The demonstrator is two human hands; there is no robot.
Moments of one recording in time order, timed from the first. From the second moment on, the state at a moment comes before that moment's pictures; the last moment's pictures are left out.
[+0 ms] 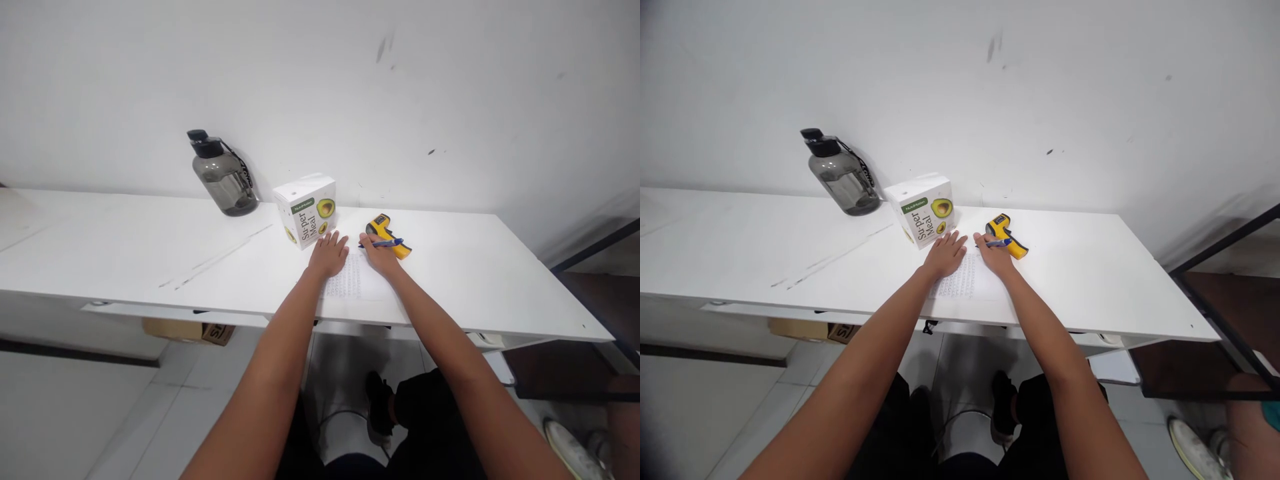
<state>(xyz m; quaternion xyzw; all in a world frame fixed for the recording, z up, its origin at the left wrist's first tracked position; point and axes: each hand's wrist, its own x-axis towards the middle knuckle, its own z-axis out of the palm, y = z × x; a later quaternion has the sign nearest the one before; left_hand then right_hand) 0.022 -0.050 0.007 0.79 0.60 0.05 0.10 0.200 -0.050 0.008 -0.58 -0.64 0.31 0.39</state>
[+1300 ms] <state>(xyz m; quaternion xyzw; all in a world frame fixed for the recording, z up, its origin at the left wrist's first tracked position) 0.022 -0.050 0.009 0.78 0.61 0.07 0.12 0.221 -0.030 -0.013 -0.63 -0.65 0.11 0.41</state>
